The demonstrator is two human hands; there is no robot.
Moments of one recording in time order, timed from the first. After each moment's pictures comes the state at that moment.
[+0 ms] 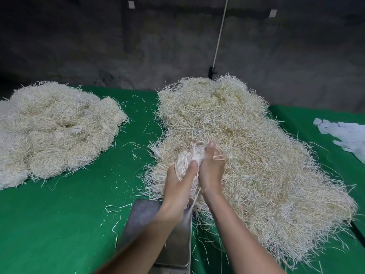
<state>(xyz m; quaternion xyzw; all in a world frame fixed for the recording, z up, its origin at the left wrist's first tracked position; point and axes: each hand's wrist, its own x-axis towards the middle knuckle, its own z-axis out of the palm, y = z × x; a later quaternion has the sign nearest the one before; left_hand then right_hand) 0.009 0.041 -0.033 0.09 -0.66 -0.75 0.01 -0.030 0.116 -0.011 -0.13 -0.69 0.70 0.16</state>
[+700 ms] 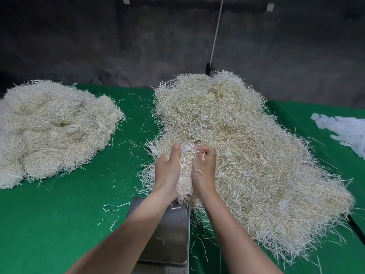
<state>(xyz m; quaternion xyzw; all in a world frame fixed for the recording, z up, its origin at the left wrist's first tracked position) -0.029 0.034 -0.022 0.18 -0.63 -0.75 0.02 -0.031 0.109 -0.025 -0.07 -0.68 0.72 0.14</state>
